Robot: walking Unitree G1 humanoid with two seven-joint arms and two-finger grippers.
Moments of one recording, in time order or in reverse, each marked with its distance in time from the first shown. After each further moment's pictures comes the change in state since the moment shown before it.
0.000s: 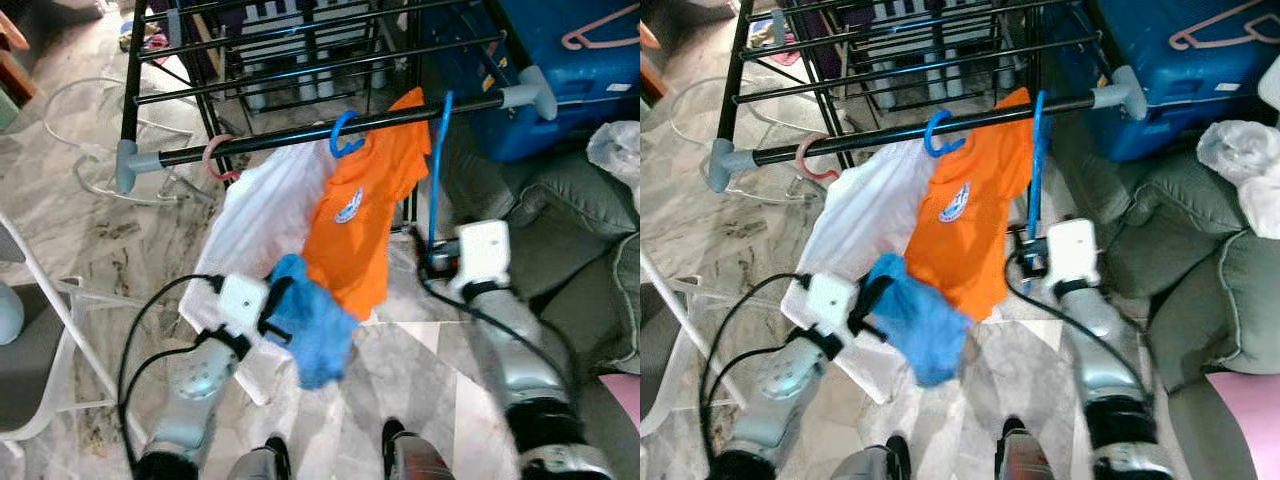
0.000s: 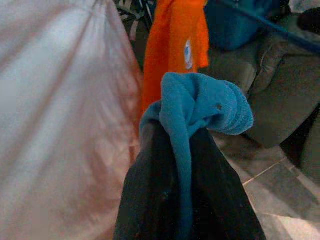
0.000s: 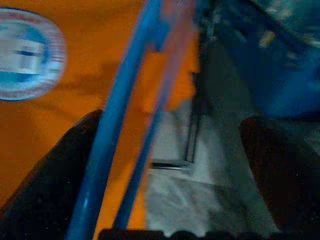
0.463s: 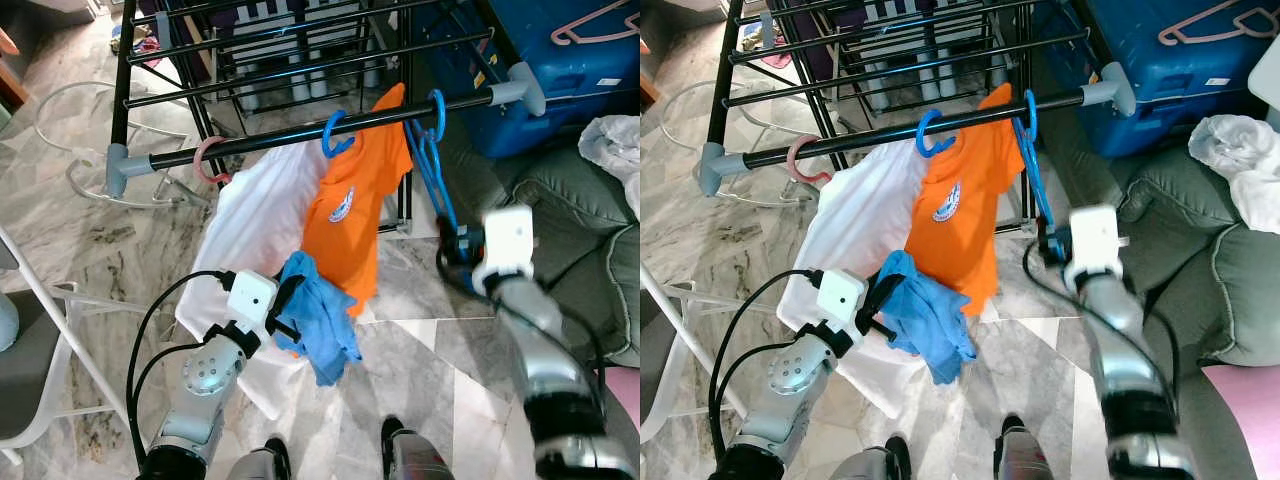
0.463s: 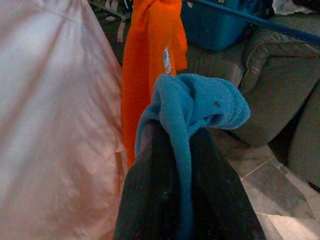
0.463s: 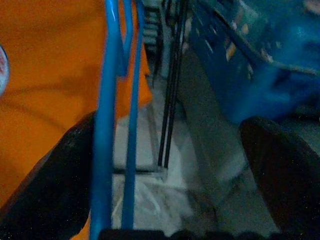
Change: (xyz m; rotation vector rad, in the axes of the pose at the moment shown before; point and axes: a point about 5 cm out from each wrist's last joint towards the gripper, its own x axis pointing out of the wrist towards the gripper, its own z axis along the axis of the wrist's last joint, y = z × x) left arm 0.004 -0.004 0.001 -0.005 -0.001 -0.027; right arm 0.011 -0.018 0.020 -0.057 -0.029 -0.046
